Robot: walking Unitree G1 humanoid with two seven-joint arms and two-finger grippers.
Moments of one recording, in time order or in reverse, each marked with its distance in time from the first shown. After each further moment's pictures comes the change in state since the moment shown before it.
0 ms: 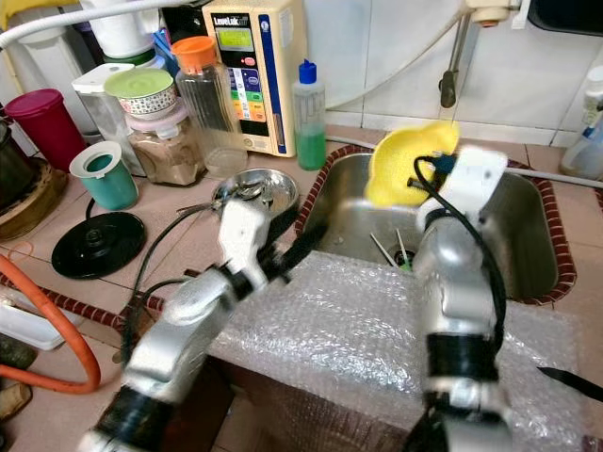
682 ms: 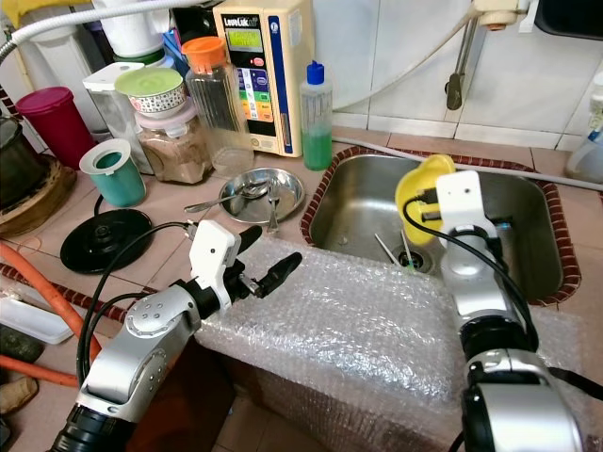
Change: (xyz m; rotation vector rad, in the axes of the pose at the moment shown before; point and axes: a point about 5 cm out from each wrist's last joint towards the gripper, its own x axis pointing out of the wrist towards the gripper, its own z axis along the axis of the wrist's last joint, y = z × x) left arm -0.028 0.014 -0.004 0.039 0.113 0.029; right arm 0.011 -0.044 -0.055 -0.488 0.129 0.018
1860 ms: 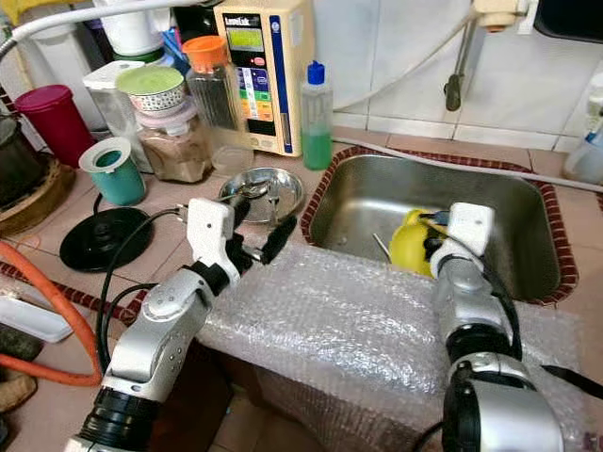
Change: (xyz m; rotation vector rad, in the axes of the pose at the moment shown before) left arm 0.020 0.005 0.011 -0.097 -0.102 0.165; right arm -0.008 0.016 -0.034 0.517 0.330 0.019
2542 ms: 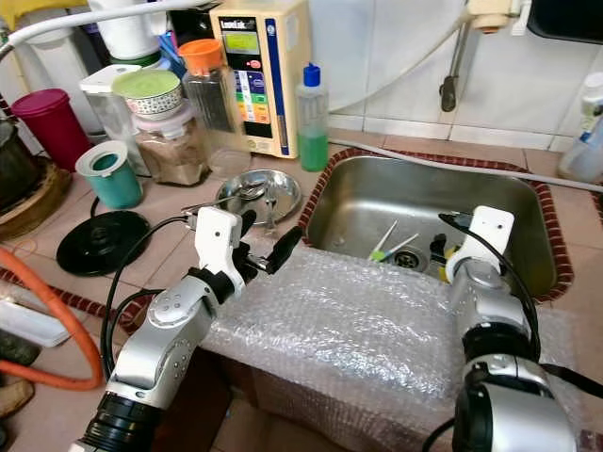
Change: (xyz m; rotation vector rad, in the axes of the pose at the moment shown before) left arm 0.000 -0.006 -0.007 -0.003 0.014 -0.005; right arm -0.002 -0.018 0.003 -0.006 0.077 -0.054
